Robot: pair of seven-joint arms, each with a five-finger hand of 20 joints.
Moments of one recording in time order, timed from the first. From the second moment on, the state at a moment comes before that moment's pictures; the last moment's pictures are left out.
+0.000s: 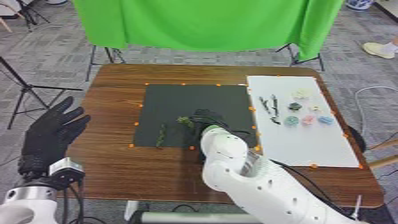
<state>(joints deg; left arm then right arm) 133.6 -68.1 -107.1 -131.0 46.8 12.3 8.0 -66.8 -71.9 35.9 -102.9 -119.3 -13.8 58.3</state>
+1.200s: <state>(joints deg) 135.2 -68.1 -107.1 -131.3 46.9 12.6 8.5 -63.8 -64.5 35.2 -111.1 -115.8 -4.8 56.0</state>
